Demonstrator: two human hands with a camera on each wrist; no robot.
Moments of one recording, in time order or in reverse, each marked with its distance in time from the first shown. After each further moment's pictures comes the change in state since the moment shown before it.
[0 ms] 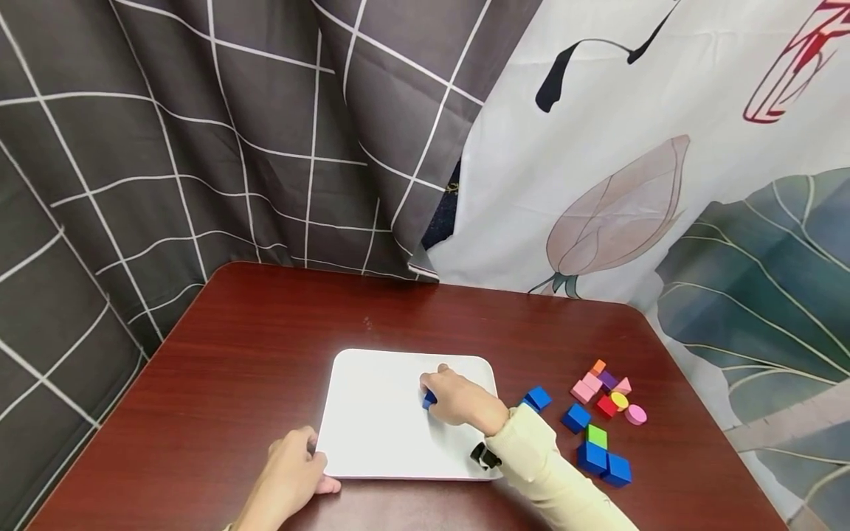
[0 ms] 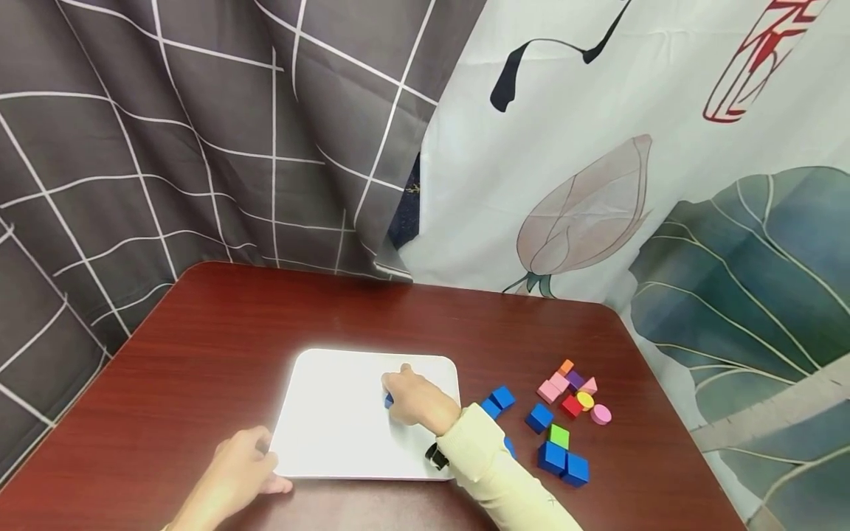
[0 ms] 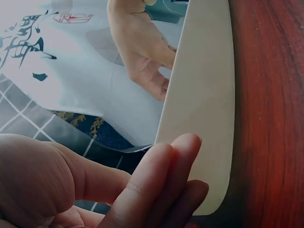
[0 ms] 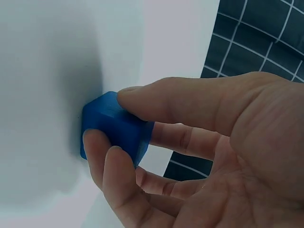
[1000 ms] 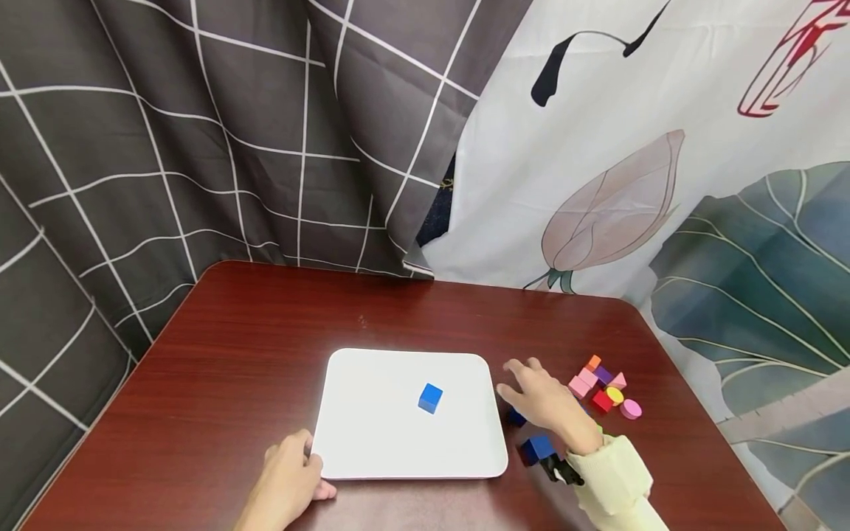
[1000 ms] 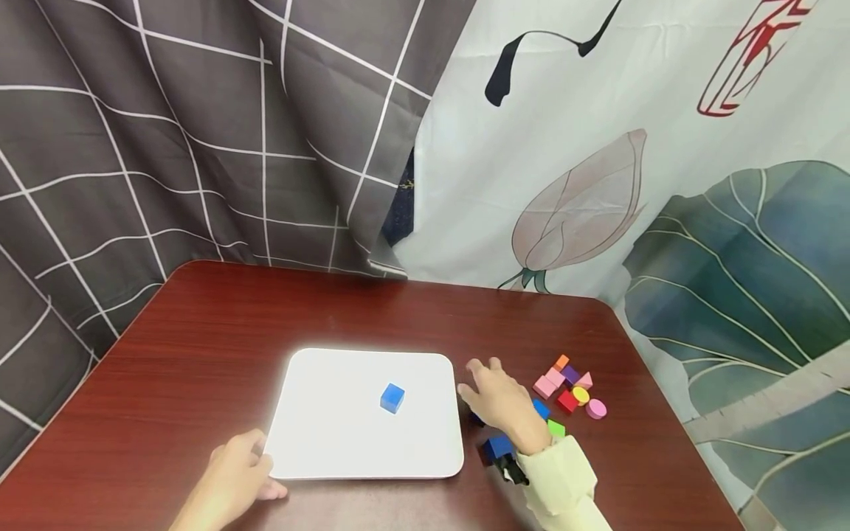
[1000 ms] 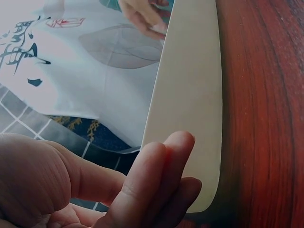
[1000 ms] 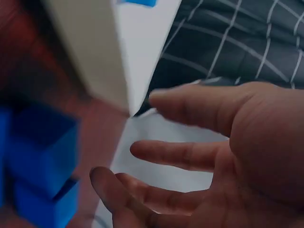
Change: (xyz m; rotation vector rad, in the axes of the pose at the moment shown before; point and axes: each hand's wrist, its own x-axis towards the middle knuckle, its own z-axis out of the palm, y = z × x) left_hand -0.004 0.000 0.004 -0.010 0.048 0.010; right_hand -0.076 0.080 -0.019 0.128 0.197 0.350
